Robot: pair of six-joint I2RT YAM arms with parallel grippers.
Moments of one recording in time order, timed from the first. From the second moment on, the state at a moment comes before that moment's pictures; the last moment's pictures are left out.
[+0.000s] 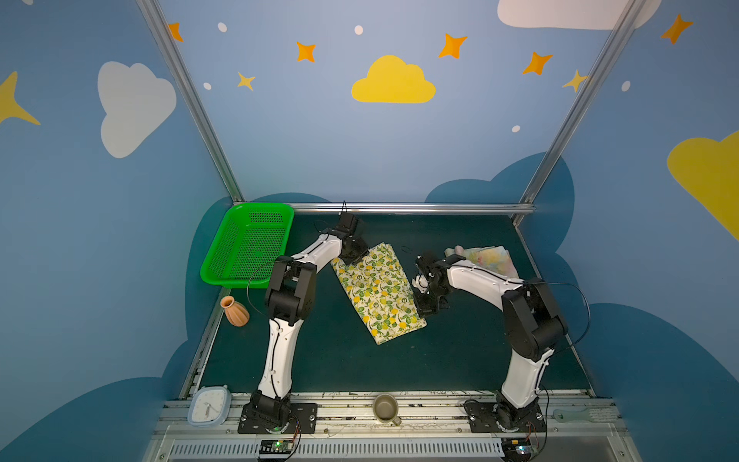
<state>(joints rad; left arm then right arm) -0.31 2.29 1.83 -0.54 0.26 -0.92 0.57 1.87 1.29 -0.95 -0.24 0.28</state>
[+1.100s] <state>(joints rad) -0.31 2.33 1.82 -0.54 0.28 -0.88 0.67 1.79 1.33 -1.02 -0.16 0.37</state>
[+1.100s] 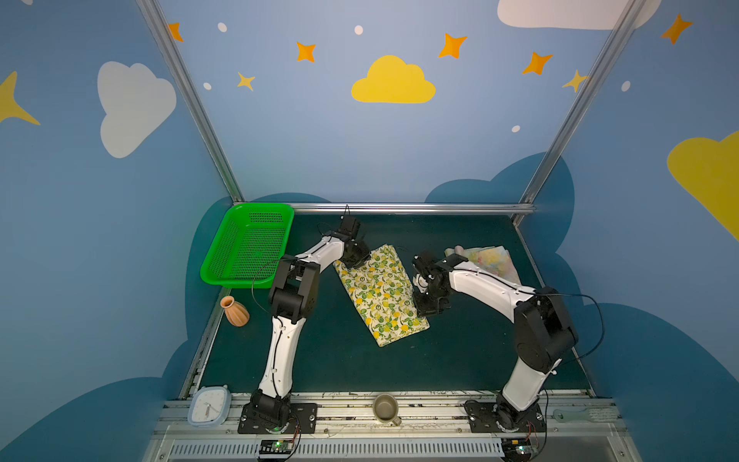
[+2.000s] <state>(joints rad) -0.30 2.05 1.32 -0.31 0.26 -0.97 0.59 2.07 1.48 -0.98 -0.27 0.33</state>
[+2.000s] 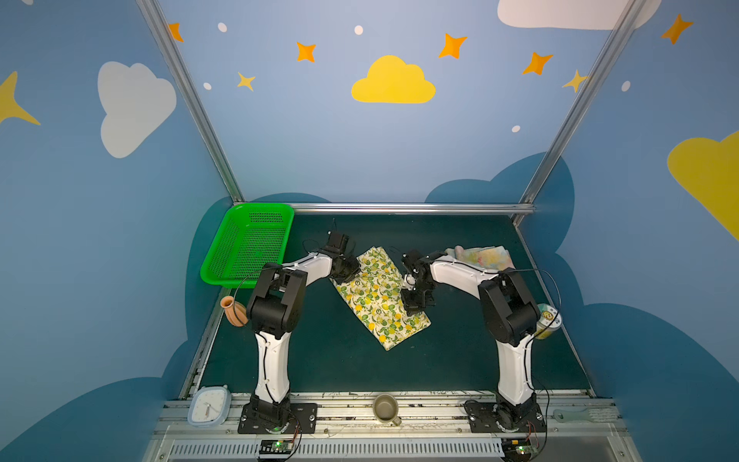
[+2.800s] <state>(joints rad) -0.44 1.72 0.93 -0.33 0.17 -1.12 0.50 2.16 1.66 -1.05 -0.16 0.15</state>
